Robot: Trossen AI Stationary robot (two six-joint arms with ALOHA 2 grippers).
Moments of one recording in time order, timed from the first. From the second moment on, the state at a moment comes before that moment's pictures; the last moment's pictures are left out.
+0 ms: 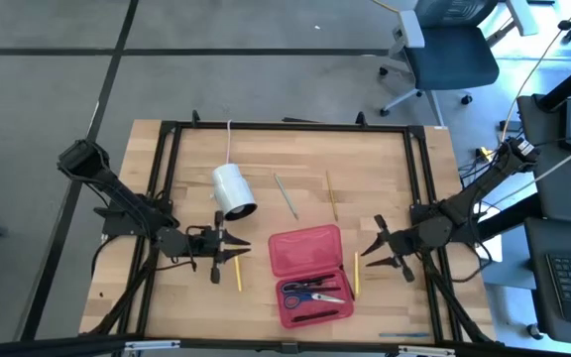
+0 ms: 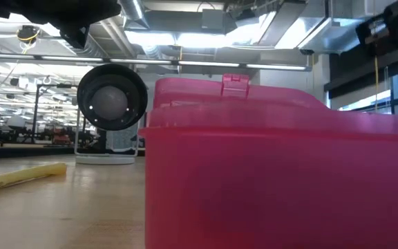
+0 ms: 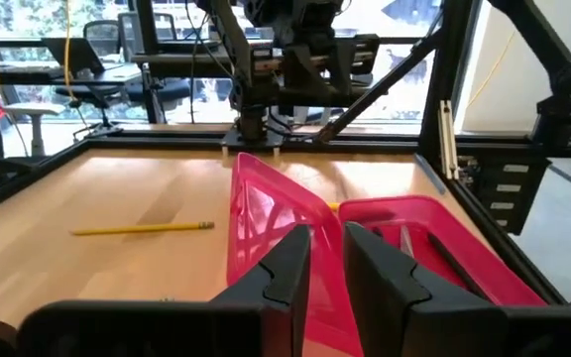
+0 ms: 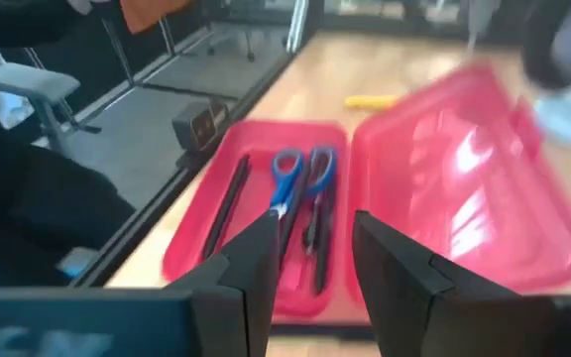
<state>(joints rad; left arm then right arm) -0.65 1.25 0.40 0.74 -0.72 -0.12 0.68 0.75 0.35 0.05 0.26 0.15</state>
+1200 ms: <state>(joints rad) -0.64 1.29 0.85 -0.04 -0.79 -0.68 0.68 0.76 0.35 0.05 0.35 0.13</state>
